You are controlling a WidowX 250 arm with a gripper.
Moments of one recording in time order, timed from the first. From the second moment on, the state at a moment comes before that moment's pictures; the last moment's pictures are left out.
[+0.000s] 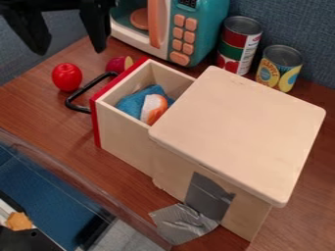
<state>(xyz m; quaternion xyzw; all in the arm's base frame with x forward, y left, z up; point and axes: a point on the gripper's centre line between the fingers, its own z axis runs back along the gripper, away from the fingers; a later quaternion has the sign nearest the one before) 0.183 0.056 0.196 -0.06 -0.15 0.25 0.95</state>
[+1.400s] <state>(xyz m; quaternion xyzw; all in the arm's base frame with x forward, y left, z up) 0.233 0.225 0.084 0.02 -0.15 -0.27 0.95</state>
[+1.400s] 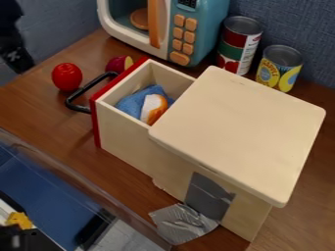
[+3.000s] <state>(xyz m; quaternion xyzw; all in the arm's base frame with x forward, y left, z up) 0.258 0.184 0.043 0.05 -0.12 -0.59 0.80</state>
